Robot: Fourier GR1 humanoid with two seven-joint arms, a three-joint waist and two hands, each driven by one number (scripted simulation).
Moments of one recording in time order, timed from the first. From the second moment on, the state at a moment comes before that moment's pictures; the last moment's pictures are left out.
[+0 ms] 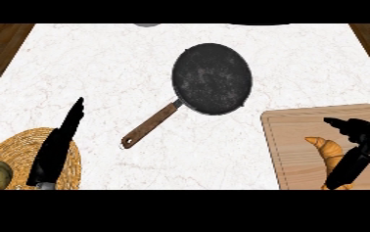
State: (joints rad) left arm 0.09 0.32 -0.11 -1.60 -0.08 0.13 0.12; right arm -0.14 -0.81 0.27 -1.56 -0.13 0.41 1.01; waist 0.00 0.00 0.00
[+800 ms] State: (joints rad) left arm 0.09 0.28 -0.07 -1.63 -0.12 0.08 0.15; right arm -0.10 -0.66 0.19 -1.48 0.07 0.40 0.93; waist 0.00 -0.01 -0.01
